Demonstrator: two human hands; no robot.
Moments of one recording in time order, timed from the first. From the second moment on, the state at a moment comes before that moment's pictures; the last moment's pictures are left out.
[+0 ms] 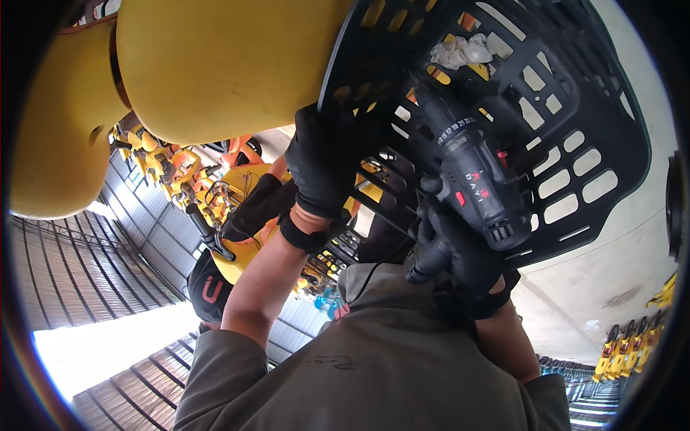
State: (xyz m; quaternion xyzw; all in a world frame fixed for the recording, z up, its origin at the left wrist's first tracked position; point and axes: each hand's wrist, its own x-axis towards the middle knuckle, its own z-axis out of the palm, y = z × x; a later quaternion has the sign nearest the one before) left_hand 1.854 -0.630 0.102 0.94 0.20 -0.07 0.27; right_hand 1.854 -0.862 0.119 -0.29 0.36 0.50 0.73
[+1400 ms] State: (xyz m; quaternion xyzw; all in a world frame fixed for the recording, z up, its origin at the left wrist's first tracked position) left_hand 1.854 -0.619 0.091 0.94 0.10 -0.02 0.33; right_hand 1.818 -0.803 0.124 -0.02 0.42 0.19 0.89
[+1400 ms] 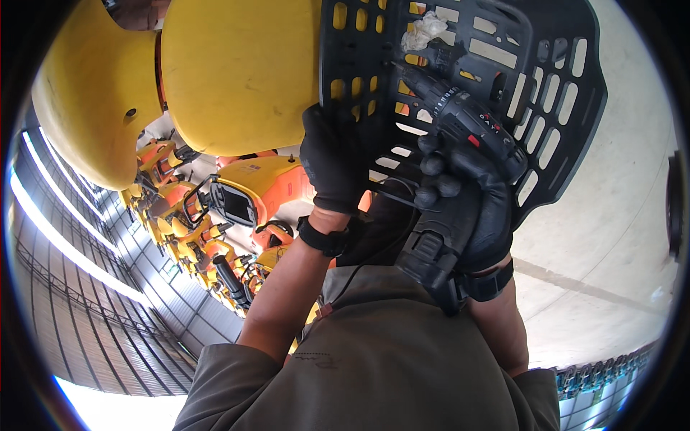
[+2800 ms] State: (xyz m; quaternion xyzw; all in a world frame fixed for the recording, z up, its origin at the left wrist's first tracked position) left_hand 1.851 -0.619 0.095 0.93 0.13 -0.05 0.35; right_hand 1.814 -0.827 0.122 -0.07 0.37 0.26 0.89
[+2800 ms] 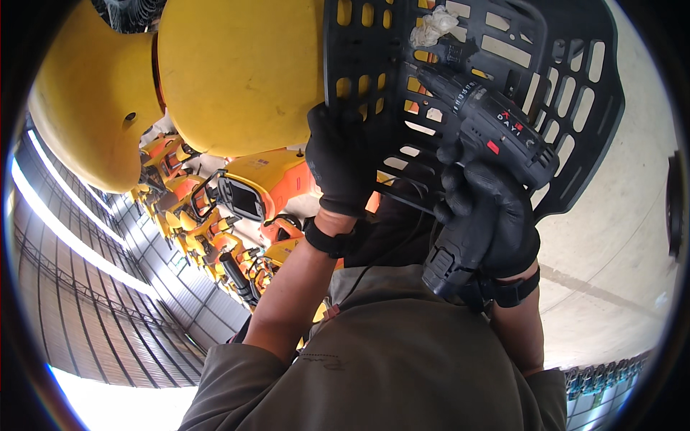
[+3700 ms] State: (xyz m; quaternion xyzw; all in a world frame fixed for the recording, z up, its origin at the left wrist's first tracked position) left_hand 1.915 -0.642 0.164 0.77 -0.38 -0.42 0.28; right_hand 1.766 -0.884 0.178 -0.12 0.30 0.49 0.81
